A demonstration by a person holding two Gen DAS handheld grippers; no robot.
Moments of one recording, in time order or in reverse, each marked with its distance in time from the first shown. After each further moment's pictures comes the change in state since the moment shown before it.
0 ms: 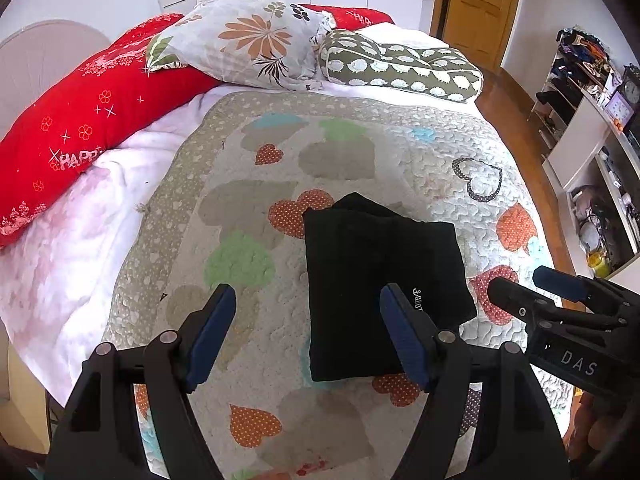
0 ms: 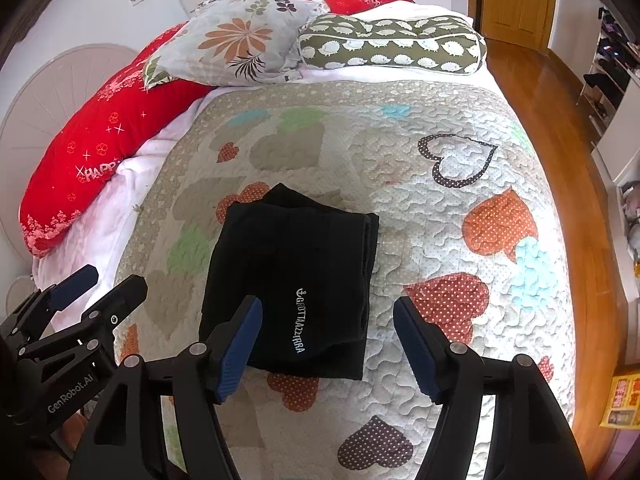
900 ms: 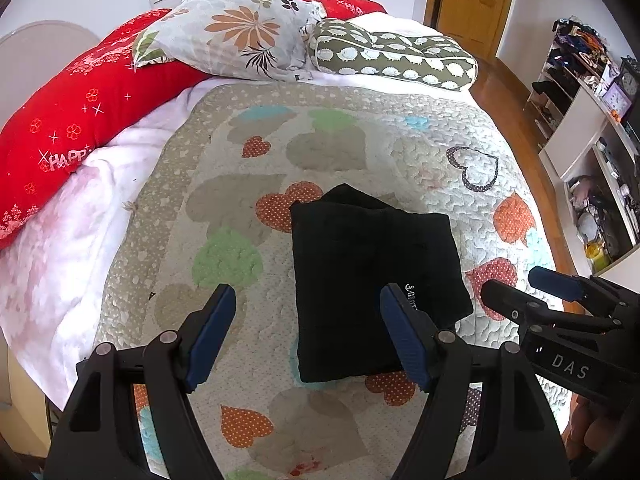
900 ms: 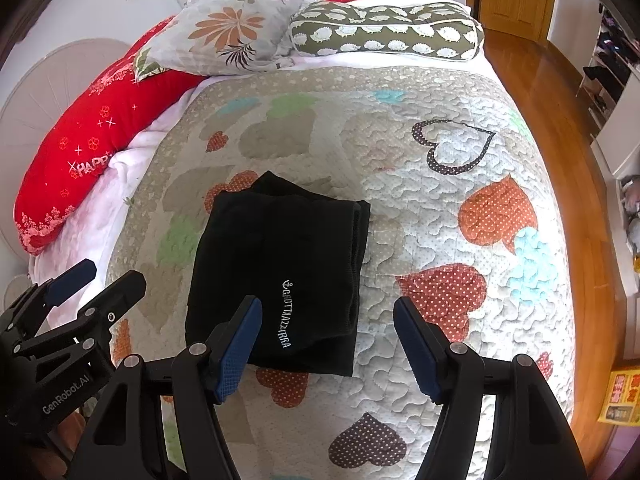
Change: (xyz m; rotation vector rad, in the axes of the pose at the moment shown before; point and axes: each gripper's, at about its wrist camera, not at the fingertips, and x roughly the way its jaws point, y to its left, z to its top) left arm 0.013 -0.010 0.002 0.024 0.035 -0.015; right arm 0.013 -0.008 -0.001 0.005 0.042 -0.010
